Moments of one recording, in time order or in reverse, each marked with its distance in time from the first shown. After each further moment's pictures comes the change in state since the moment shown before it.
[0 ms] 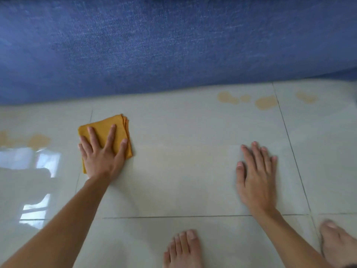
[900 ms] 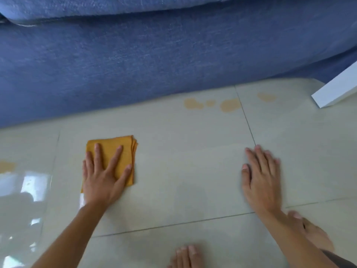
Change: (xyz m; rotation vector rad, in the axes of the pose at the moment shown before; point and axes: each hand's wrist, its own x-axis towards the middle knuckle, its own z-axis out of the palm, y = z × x) left_hand -0.050 0.057 0.007 0.076 -0.051 0.248; right_hand 0.003 0.087 -0.022 -0.060 0.073 0.080
